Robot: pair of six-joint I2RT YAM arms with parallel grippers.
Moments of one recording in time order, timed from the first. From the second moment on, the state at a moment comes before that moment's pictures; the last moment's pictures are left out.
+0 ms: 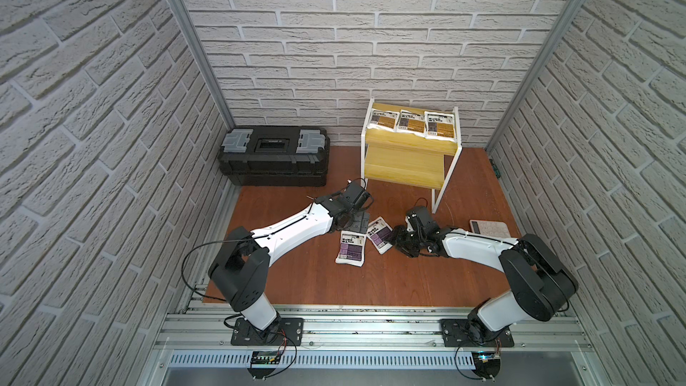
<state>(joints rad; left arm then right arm) -0.77 1.65 1.23 -0.70 -0.20 -0.45 0.50 1.51 0.64 -0.12 -0.25 1.09</state>
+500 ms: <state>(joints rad) -0.76 1.85 1.29 -0.65 -0.22 -0.40 0.51 1.41 0.51 -0.02 -0.19 1.29</state>
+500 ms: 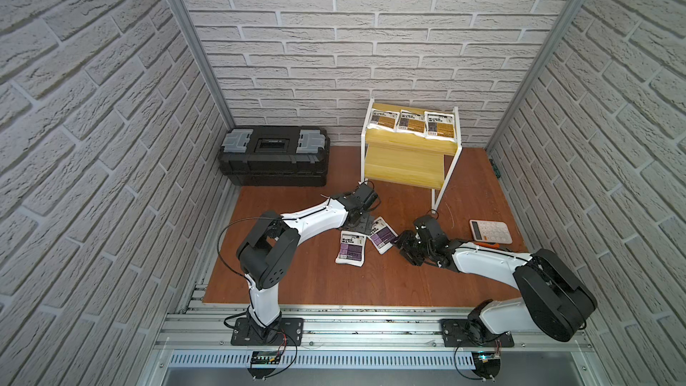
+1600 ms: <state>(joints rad) -0.73 1.98 1.34 -0.64 -0.15 -0.37 0.53 1.57 0.56 0.20 -0.16 1.38</state>
